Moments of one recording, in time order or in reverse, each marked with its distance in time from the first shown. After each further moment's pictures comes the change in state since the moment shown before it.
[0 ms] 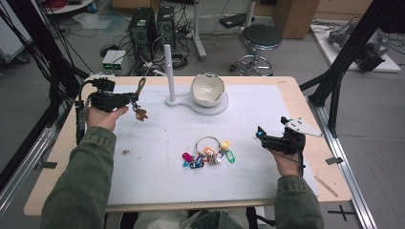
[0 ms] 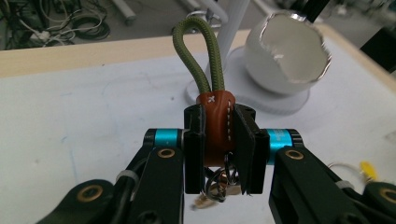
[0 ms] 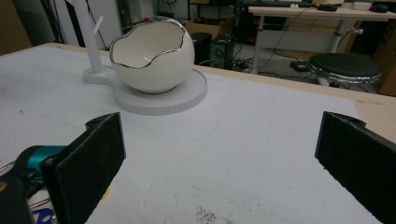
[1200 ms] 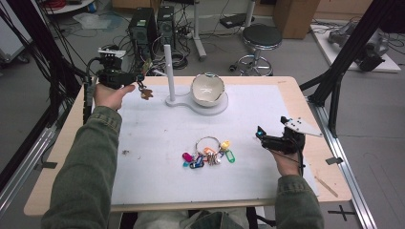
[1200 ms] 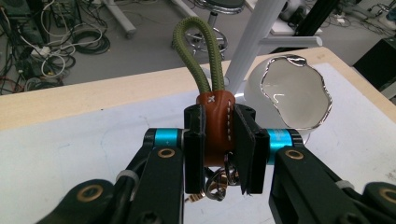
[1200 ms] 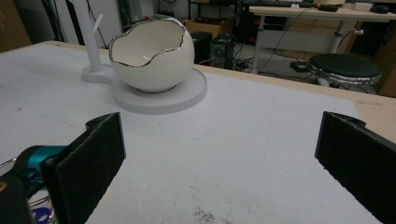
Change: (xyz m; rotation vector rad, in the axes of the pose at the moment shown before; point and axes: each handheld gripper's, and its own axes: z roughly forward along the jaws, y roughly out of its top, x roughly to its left) left arm -0.003 0.055 0.030 0.004 0.028 0.030; right arm -0.001 0.000 0.002 0.003 0.003 -0.005
